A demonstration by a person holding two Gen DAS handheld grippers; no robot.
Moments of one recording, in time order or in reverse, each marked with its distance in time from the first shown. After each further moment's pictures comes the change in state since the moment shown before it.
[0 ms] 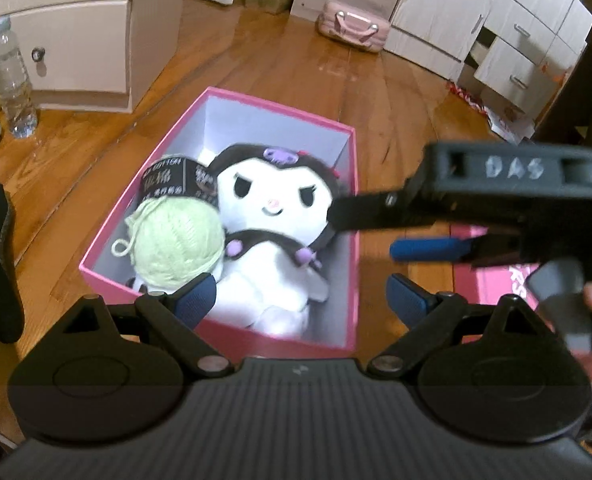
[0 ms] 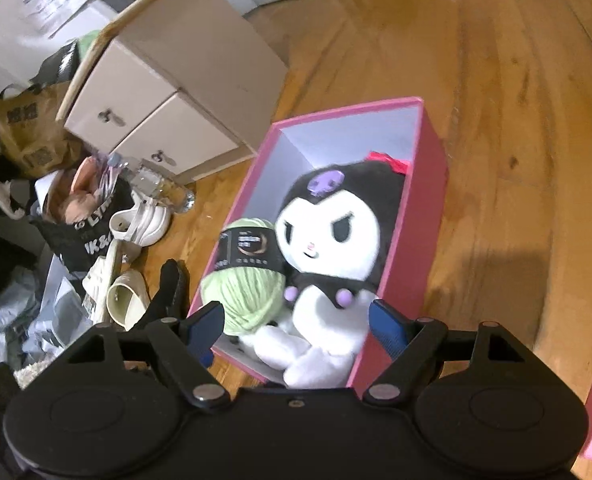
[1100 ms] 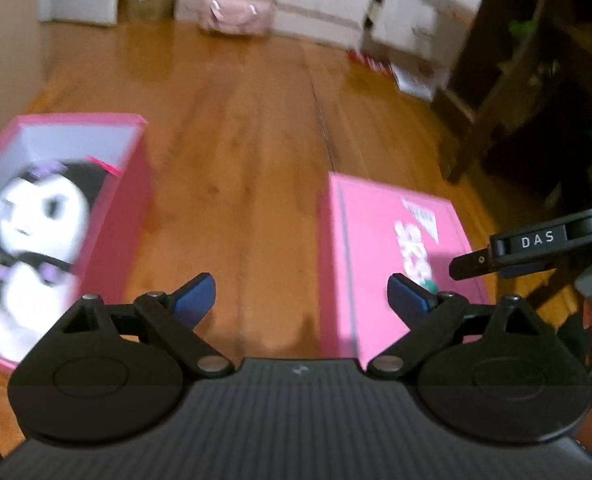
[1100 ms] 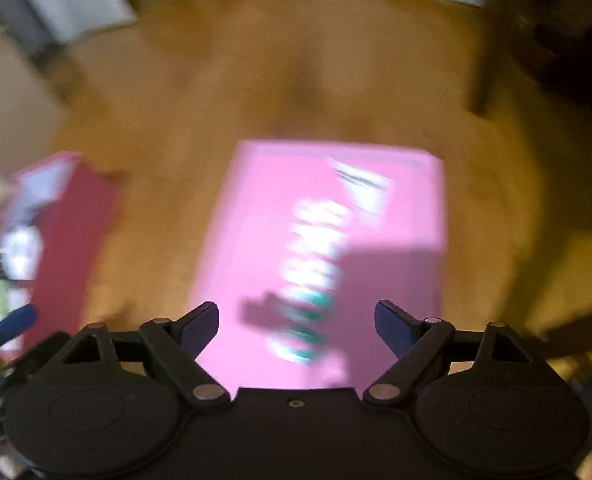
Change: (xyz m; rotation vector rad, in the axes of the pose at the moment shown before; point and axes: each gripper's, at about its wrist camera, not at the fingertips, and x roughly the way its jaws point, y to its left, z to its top) left arm 0.087 -0.175 -0.030 0.197 0.054 -0.168; right arm -0.156 -0.208 -0.029 0.133 -0.049 -0.574
